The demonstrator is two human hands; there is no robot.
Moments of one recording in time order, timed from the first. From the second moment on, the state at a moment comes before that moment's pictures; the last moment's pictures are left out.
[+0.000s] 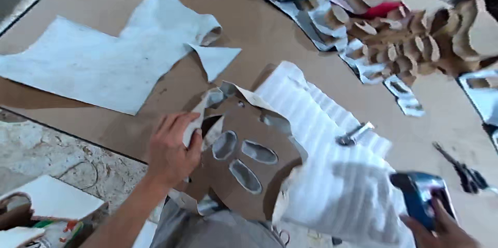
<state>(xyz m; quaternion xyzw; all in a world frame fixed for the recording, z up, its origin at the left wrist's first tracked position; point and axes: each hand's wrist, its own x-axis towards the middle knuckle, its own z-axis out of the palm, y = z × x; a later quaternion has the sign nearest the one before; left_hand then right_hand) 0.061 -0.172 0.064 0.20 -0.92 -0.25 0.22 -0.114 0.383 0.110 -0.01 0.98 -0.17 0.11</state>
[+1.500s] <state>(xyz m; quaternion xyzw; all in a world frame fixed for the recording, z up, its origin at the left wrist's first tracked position) 0.025 -0.089 0.227 -0.23 -0.92 -0.32 0.07 0.011 0.177 0.184 -0.09 0.86 -0.49 0.03</state>
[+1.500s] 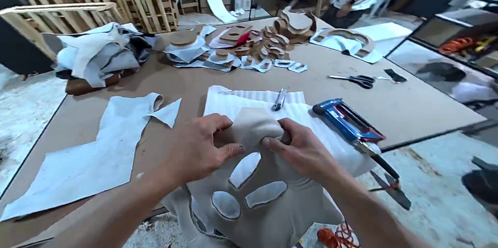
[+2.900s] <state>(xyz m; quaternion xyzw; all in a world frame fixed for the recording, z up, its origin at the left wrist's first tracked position) -0.004 -0.050 0.275 -0.11 -0.78 -0.62 0.05 -0.053 0.178 0.249 -0.39 0.80 -0.46 0.01</state>
